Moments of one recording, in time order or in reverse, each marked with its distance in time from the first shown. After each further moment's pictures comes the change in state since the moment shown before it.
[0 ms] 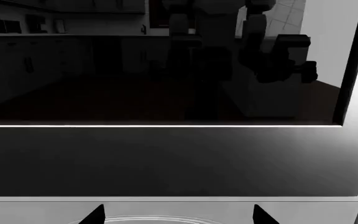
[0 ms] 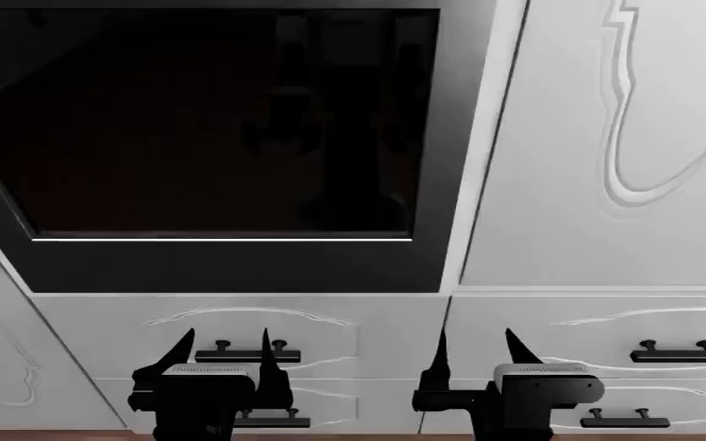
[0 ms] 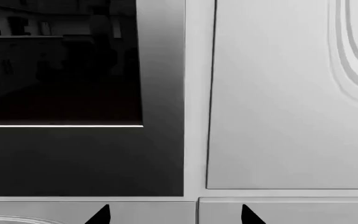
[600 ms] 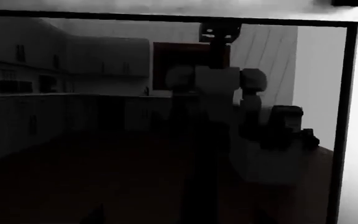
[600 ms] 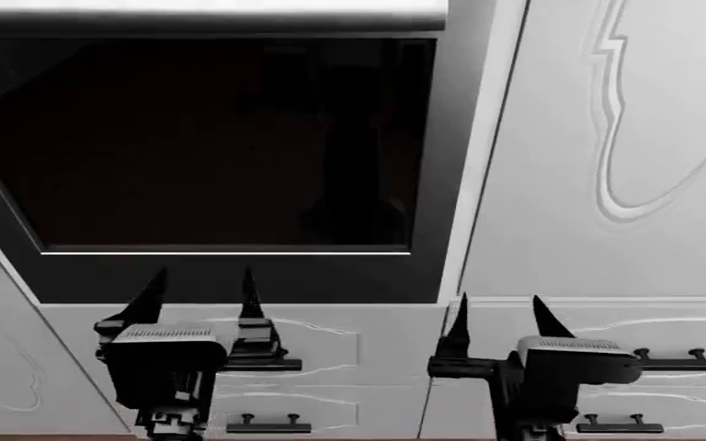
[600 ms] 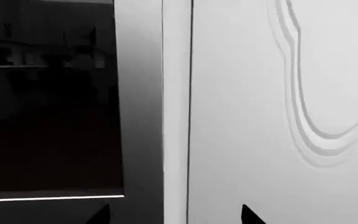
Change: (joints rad) left arm -0.052 -0.068 0.049 0.247 -0.087 -0.046 -0.075; right arm 0.029 0.063 -0.040 -0.179 0.040 0.095 0.115
